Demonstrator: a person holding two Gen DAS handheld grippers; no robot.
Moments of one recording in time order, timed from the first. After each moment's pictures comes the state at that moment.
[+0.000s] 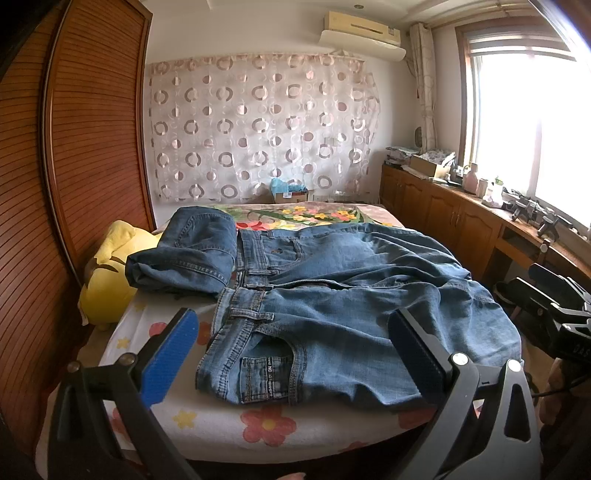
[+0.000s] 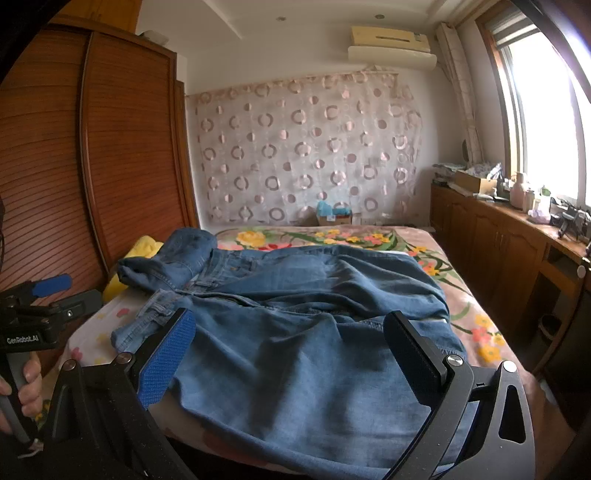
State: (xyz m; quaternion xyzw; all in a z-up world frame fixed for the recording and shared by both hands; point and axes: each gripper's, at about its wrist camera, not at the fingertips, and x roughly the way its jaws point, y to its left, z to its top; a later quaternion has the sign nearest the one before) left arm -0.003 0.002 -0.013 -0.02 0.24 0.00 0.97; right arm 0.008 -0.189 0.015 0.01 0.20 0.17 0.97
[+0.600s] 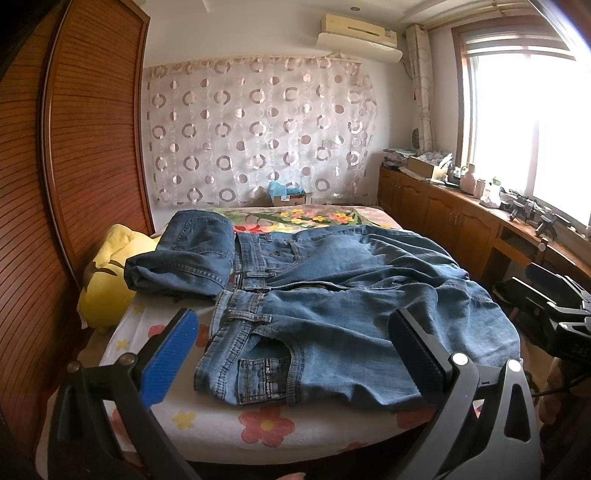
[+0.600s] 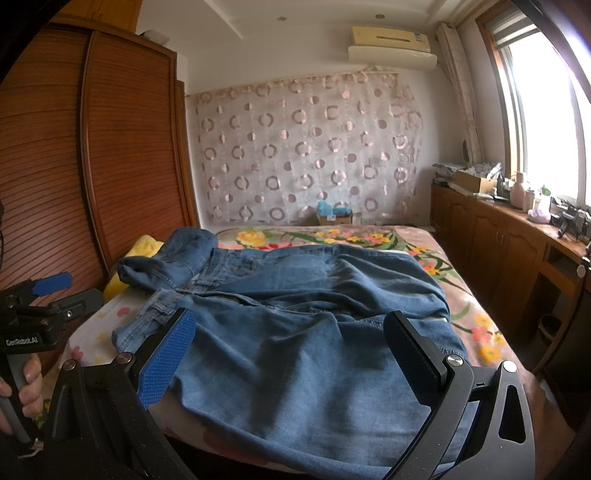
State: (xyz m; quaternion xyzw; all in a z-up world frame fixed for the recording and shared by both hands) left arm -0.003 0.004 -0.017 -0.02 0.24 0.00 0.97; right arm 0.006 -0.190 0.015 0.00 0.20 0.17 0.97
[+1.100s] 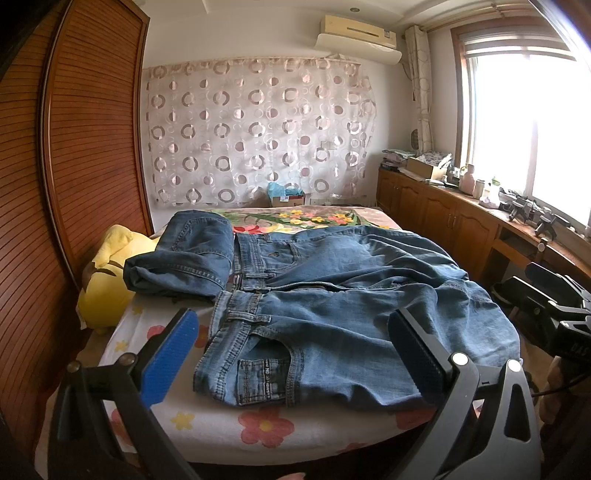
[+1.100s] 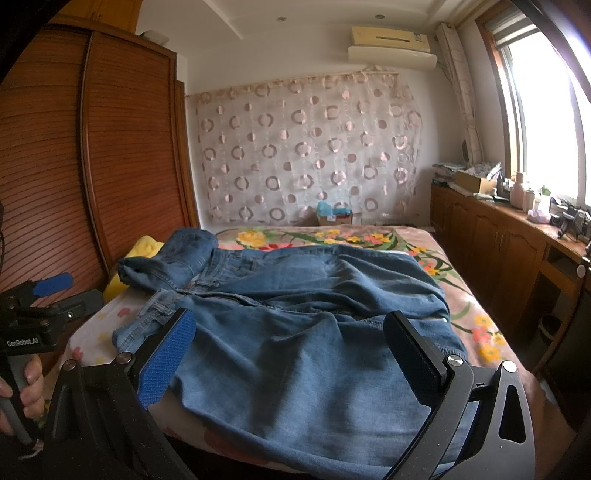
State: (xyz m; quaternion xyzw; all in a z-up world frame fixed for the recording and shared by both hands) left arm -0.005 0.001 -0.013 -0.02 0.24 0.00 0.97; right arm 0.008 -0.189 0.014 0.00 0.20 0.17 0.97
